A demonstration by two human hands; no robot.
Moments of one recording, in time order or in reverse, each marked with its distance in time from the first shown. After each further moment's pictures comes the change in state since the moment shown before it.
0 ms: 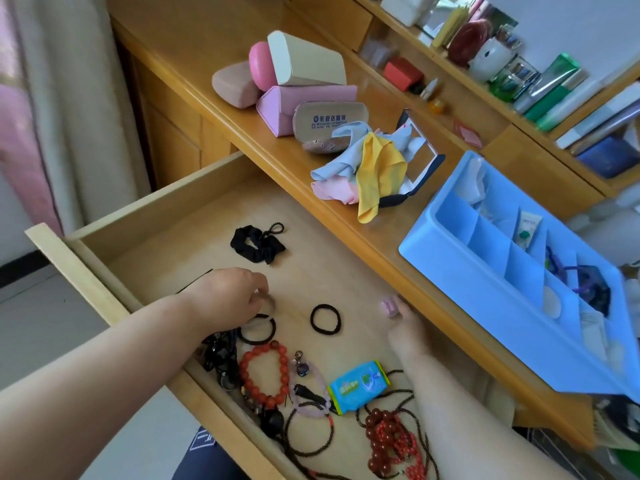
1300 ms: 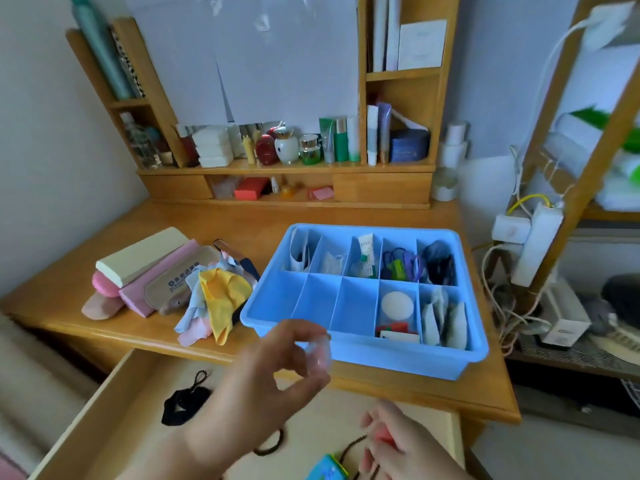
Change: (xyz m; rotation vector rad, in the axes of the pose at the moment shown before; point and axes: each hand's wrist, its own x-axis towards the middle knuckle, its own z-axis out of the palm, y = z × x) left_hand -0.024 0.260 -0.085 -0.484 0.220 0.594; right_hand -0.098 0.055 -0.145 0.510 -0.440 -0.183
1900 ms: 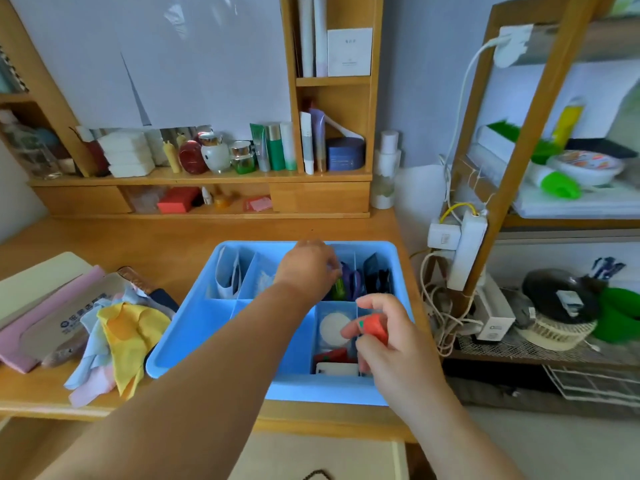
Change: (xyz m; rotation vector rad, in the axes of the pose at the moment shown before) left_hand 0.225 -0.011 0.091 0.647 -0.110 -0.042; right_hand 0.021 -0.046 -0.089 0.183 0.637 -0.188
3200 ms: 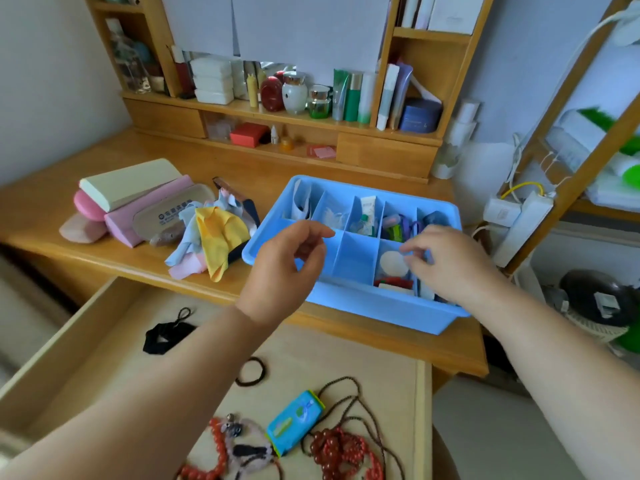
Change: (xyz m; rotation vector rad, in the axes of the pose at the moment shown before) left_hand -0.186 -0.056 -0.032 -0.733 0.456 0.032; right_hand 0.031 -0.020 -0.004 -0.897 -0.216 -0.302
